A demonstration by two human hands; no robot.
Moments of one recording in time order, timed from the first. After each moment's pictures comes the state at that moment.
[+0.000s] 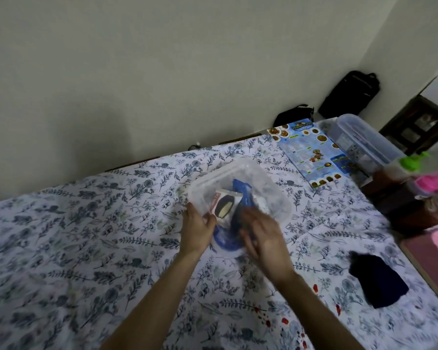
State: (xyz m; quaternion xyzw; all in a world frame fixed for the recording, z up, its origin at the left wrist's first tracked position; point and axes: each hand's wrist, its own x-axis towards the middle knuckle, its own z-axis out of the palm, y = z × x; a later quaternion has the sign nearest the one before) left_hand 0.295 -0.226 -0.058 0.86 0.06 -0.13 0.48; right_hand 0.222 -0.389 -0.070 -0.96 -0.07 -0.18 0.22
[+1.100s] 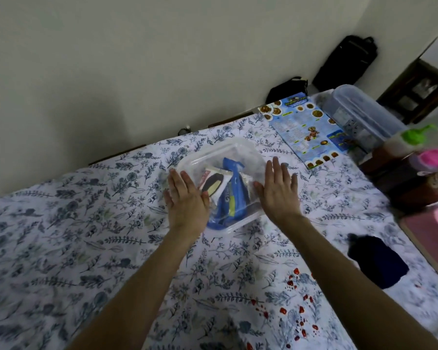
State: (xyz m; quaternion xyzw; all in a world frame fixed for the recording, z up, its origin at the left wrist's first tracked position) left_hand 0.331 -0.243 -0.071 0.98 -0.06 -0.10 0.13; right_hand 0.296 -0.444 -0.066 -0.98 0.14 0.03 0.12
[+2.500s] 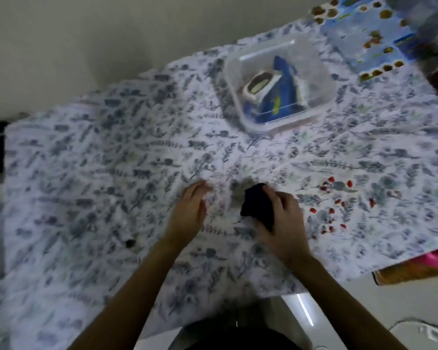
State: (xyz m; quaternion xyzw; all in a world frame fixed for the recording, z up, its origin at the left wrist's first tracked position) left_hand 0.135 -0.096 -0.130 0.94 -0.16 -0.11 0.27; right_hand 0.061 -0.322 -0.122 -0.95 0.06 0.00 0.29
